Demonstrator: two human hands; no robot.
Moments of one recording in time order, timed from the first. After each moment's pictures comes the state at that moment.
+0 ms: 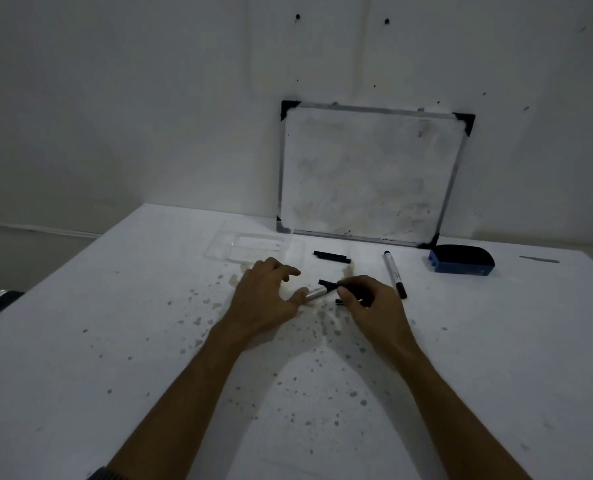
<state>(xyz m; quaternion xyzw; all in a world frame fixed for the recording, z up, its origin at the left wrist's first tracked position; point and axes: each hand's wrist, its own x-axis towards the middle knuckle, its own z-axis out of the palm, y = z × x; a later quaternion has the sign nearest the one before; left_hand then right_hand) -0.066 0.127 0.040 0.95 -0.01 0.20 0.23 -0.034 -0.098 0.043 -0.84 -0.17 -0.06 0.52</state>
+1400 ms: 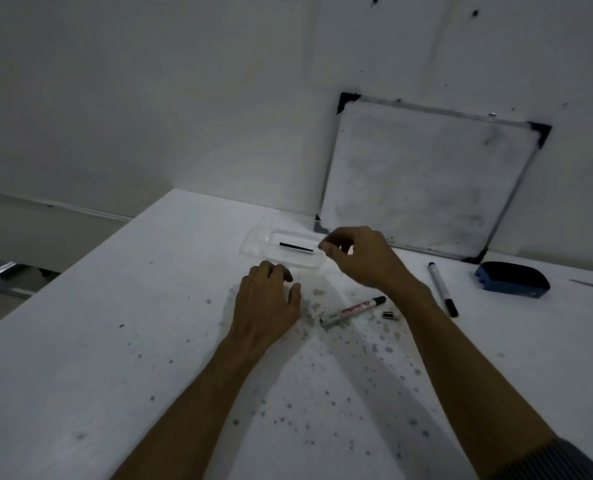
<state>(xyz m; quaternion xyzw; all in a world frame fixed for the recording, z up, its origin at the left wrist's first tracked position) -0.081 0.191 0.017 0.93 0.09 0.28 0.23 0.020 0.027 0.117 -0.89 -0.34 -0.06 0.29</state>
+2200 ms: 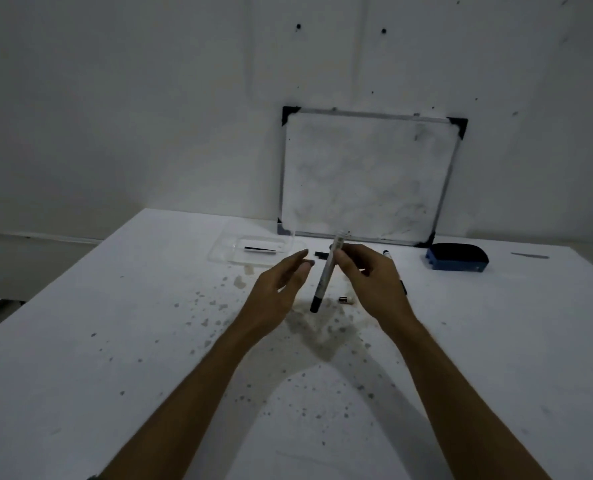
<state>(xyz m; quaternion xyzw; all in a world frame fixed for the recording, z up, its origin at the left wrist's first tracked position) -0.092 0.116 0.063 0.81 -0.03 0.15 0.57 -0.043 -0.070 0.095 -0.80 -0.21 -0.09 0.56</state>
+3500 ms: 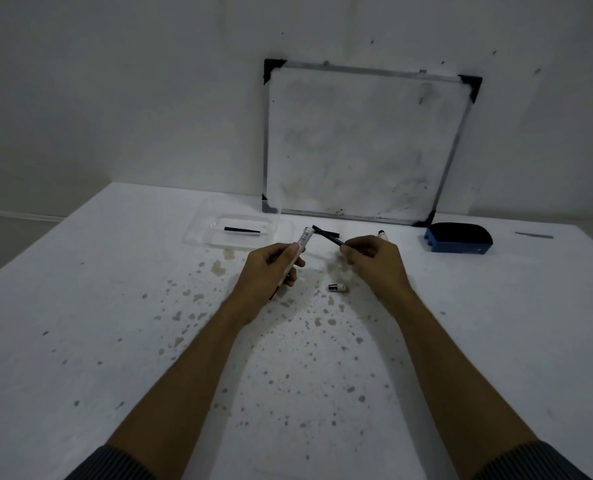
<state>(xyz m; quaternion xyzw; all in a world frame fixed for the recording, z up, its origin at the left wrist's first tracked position) -0.039 0.110 0.040 0.71 0.04 0.09 0.70 0.042 -0.095 0.041 -0.79 -0.04 -0.02 0.61</state>
